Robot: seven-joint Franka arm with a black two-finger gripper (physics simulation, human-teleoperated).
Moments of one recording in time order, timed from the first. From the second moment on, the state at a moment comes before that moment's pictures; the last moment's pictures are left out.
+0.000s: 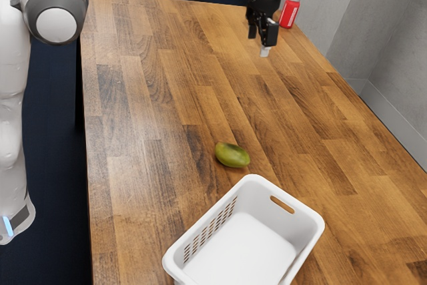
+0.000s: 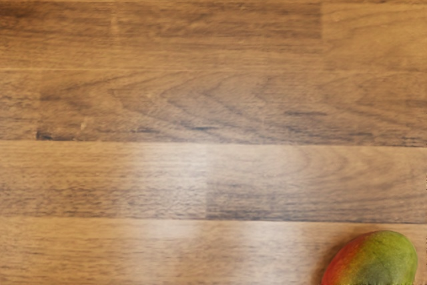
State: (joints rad) arm 0.08 0.14 0.02 -1.26 0.00 1.57 0.07
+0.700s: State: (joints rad) arm 0.00 0.35 -0.02 -1.24 0.04 1.58 0.15
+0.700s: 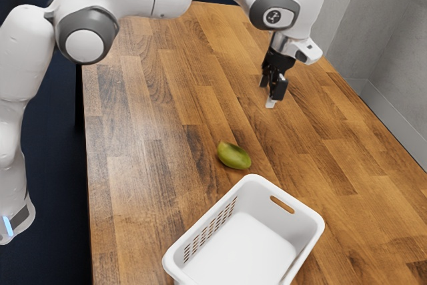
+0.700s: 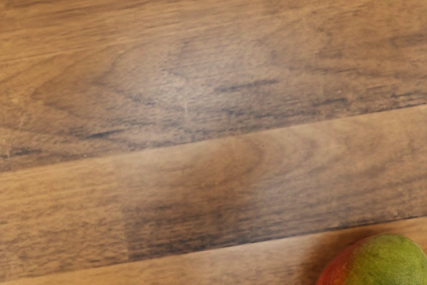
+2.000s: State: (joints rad) arm -0.08 0.05 -0.03 -1.84 0.09 1.77 0.19
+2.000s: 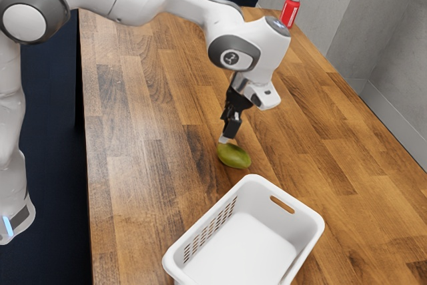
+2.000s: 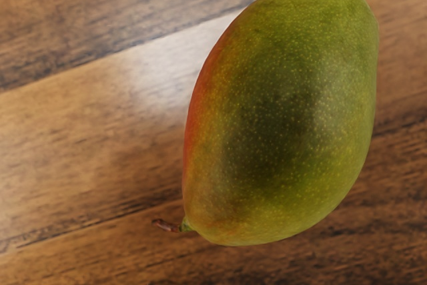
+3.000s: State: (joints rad) arm -0.11 0.10 -0.03 -1.86 0.08 1.82 0.19
